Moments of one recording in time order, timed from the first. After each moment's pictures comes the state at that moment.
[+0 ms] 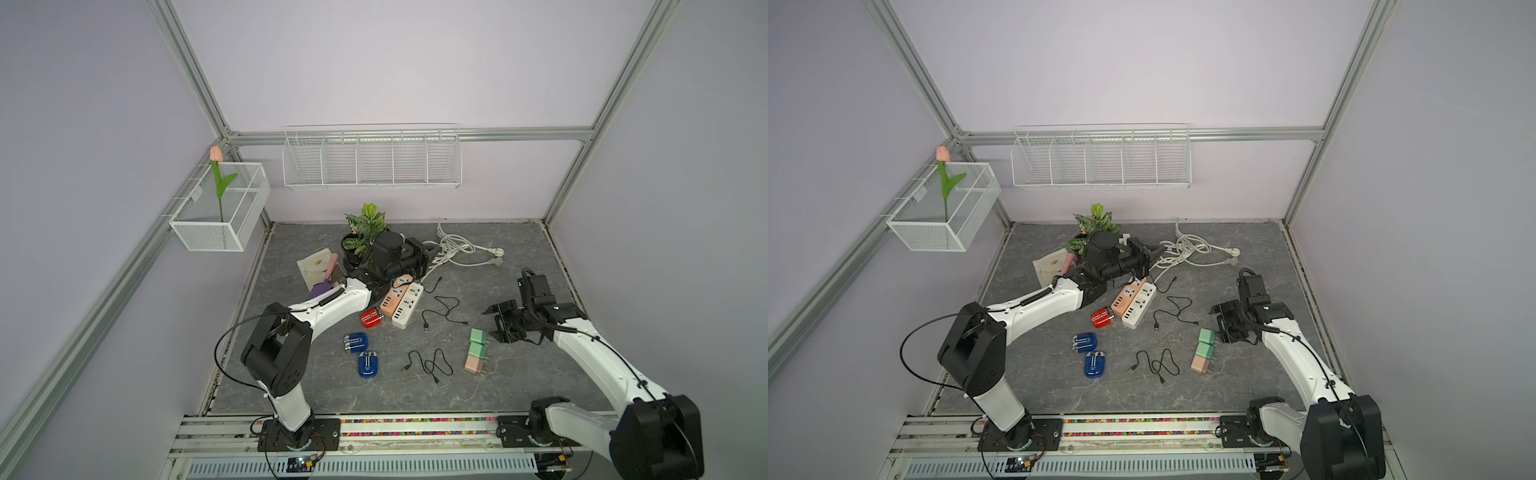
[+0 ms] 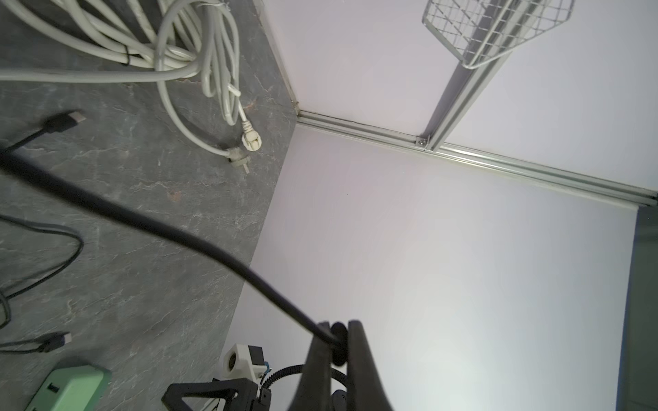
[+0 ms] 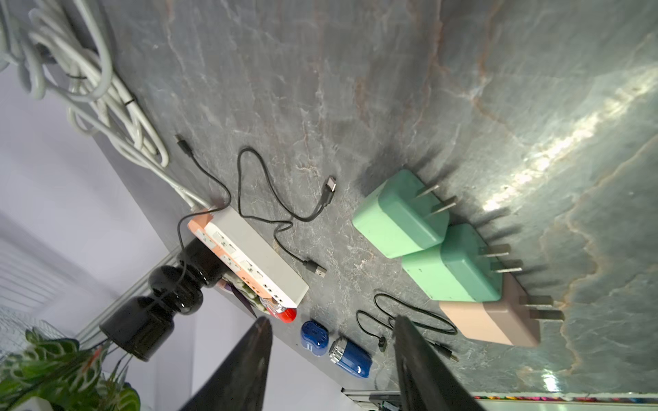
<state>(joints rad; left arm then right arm) -0.71 1.73 1.24 0.26 0.30 -1.68 0.17 1.16 0.76 -0.70 -0.37 1.49</state>
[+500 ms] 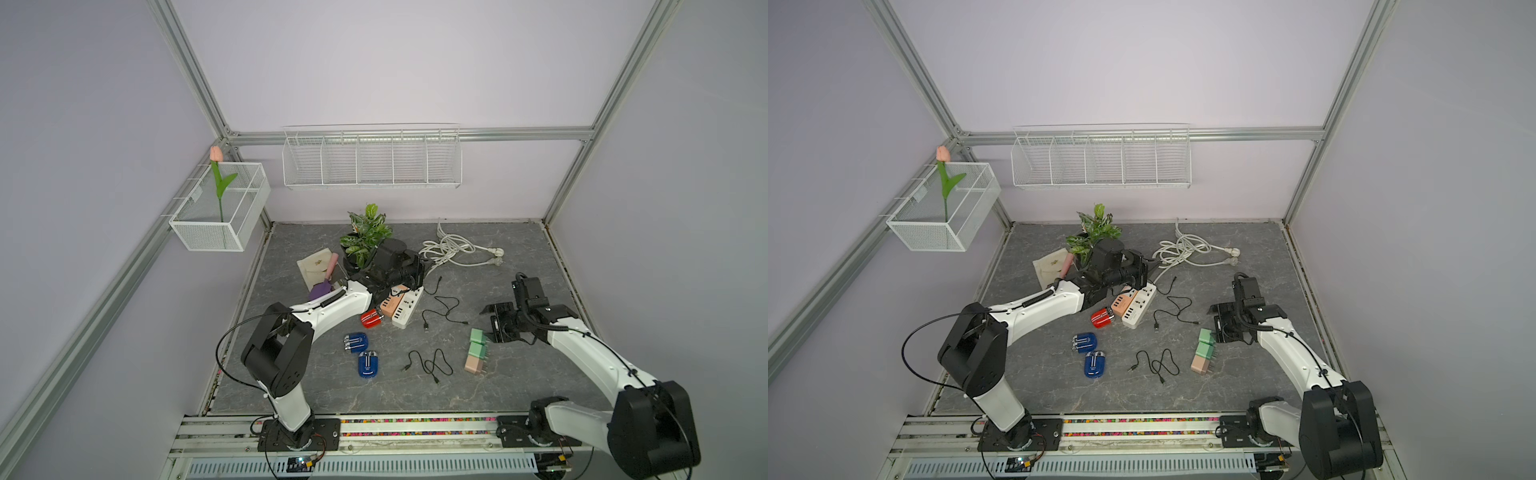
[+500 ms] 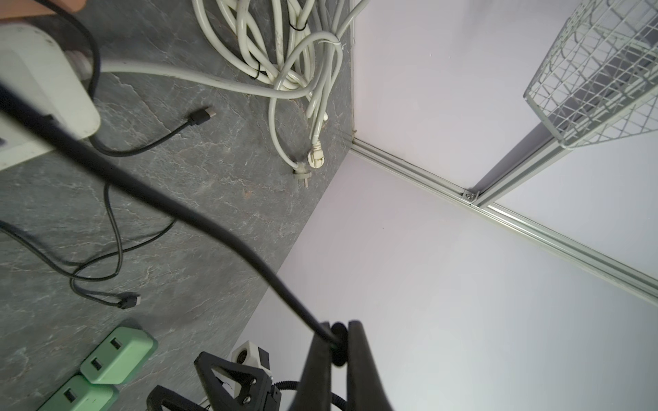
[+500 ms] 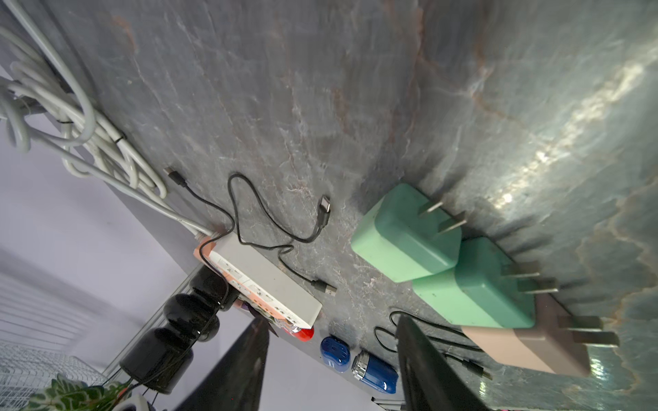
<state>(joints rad) -0.72 1.73 1.20 0.13 0.23 -1.82 0.19 1.20 0.70 -0.57 -0.36 1.62</state>
